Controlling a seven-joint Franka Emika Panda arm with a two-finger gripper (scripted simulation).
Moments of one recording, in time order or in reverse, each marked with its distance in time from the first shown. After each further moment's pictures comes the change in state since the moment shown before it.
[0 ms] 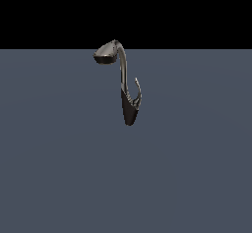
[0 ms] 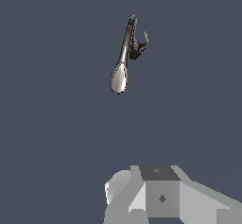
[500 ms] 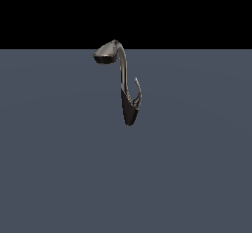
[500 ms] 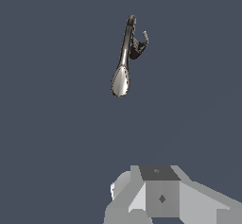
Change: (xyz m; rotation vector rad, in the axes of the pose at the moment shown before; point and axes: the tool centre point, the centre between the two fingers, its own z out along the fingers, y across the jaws) arm 0.010 -0.003 0.005 0.016 -0.014 0.042
